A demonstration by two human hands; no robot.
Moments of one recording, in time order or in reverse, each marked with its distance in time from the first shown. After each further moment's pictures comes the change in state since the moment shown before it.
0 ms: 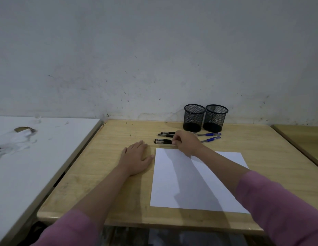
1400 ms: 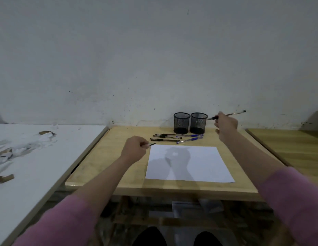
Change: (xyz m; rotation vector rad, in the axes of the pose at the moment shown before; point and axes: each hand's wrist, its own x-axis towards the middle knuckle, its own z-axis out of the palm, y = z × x) left_hand -0.094 0.082 -0.066 -0.361 0.286 0.004; right_hand -0.125 0.007 -0.144 1.156 0.737 0.554
